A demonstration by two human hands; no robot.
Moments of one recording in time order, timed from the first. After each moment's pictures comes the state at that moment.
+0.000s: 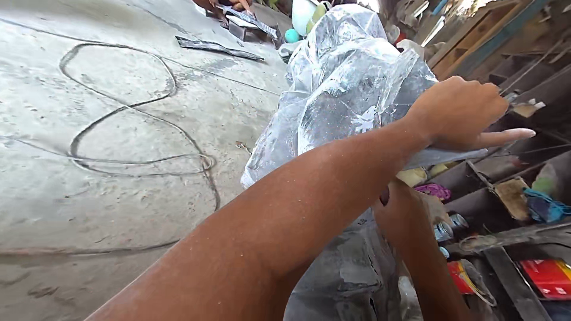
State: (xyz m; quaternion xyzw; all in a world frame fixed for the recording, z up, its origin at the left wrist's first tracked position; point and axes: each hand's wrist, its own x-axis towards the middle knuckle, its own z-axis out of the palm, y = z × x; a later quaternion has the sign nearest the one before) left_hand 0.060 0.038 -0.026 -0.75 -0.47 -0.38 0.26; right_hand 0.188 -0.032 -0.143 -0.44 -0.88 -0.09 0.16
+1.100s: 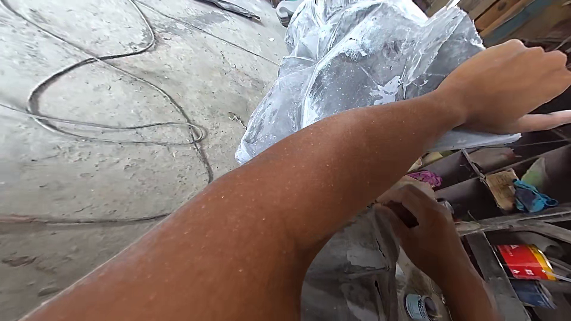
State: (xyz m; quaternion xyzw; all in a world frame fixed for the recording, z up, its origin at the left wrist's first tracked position) left_hand 0.057 0.049 -0.035 -0.75 -0.42 -0.42 0.30; right_hand 0.243 -0.022 -0.160 -0.22 -0.96 -0.06 0.18
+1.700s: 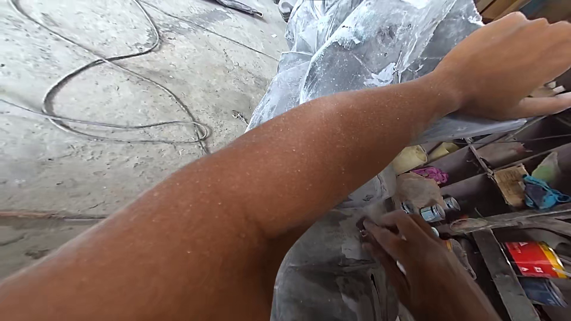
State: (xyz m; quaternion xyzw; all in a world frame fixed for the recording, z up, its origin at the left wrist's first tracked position) left_hand 0.045 0.045 -0.036 -0.73 -0.43 -0.41 0.32; right_hand 0.254 -0.080 -0.161 -0.19 -0.97 -0.11 0.04
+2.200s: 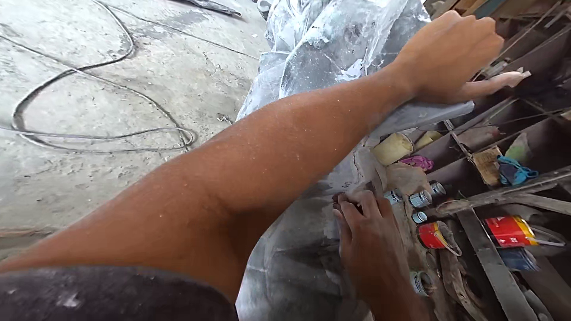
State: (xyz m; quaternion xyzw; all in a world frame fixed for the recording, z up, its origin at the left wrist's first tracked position) left_hand 0.043 0.040 -0.032 -0.74 -0.47 -0.38 0.29; right_hand 0.228 -0.117 -0.200 -0.35 -0.91 -0.19 0.12
